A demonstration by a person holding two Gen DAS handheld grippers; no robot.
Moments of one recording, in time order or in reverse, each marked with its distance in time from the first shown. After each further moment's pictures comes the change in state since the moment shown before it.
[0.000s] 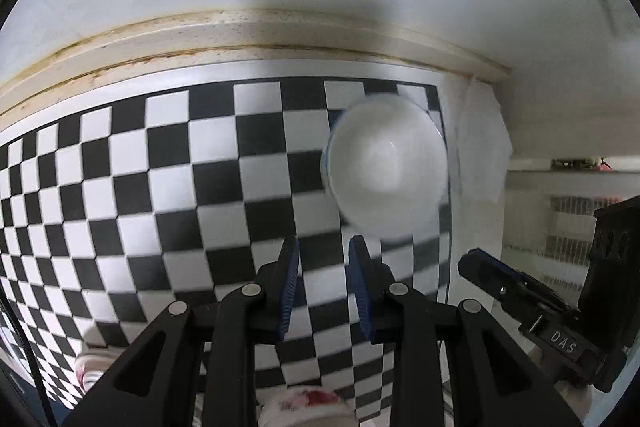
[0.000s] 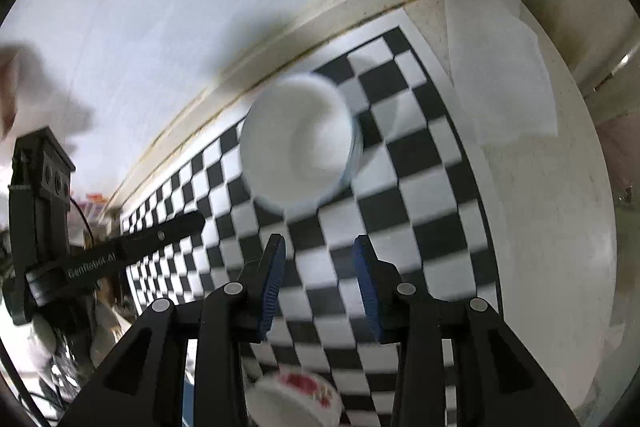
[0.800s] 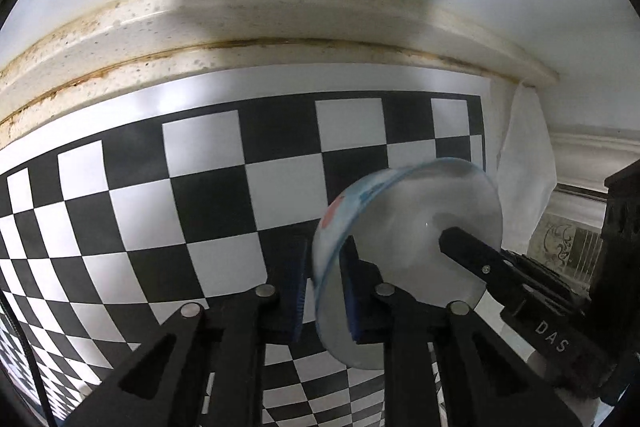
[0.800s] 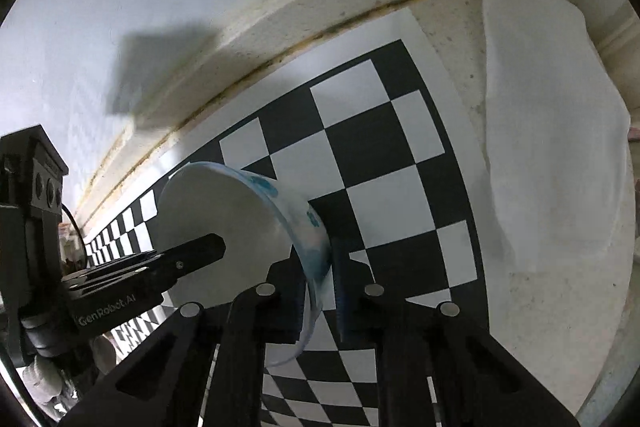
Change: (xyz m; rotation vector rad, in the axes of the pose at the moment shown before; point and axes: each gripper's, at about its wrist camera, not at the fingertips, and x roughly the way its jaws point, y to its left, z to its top) left arm 0.080 -0.009 0.058 0.017 0.112 0.004; right arm 0.091 -0.012 0.089 0.005 0.095 -0.117
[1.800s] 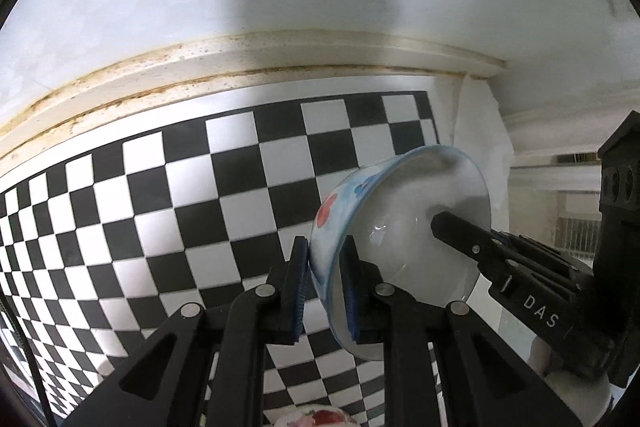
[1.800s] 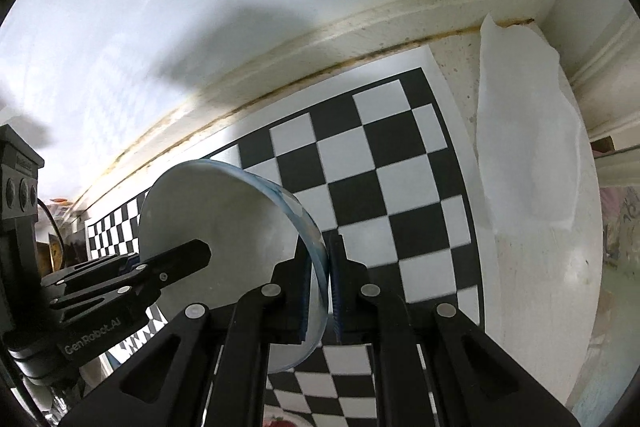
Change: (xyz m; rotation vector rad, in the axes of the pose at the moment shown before) left arm -0.086 -0.011 -0.057 0.081 -0.136 0.025; right arm -0.055 0.037 -0.043 -0.082 -0.081 -0.014
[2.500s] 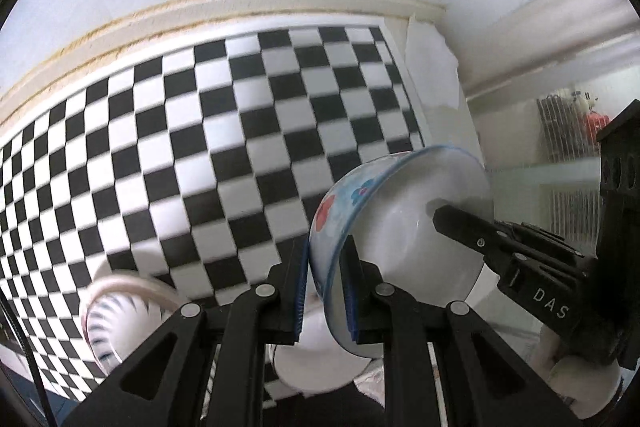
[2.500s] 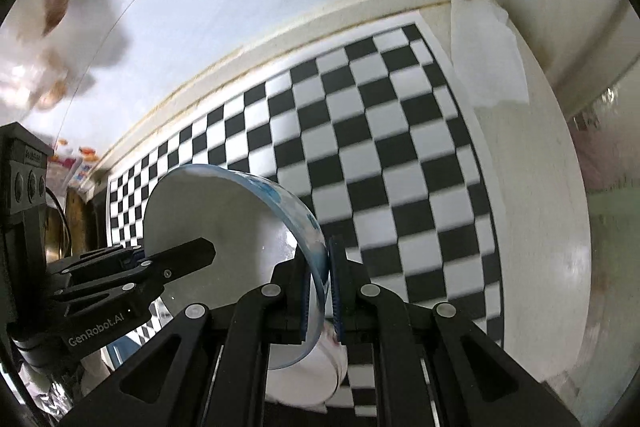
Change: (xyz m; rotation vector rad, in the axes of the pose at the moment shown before) left arm -0.057 -0.003 -0.160 0.074 -0.035 -0.013; right arm -0.083 0.024 -0.161 -0.046 -0.062 0.017
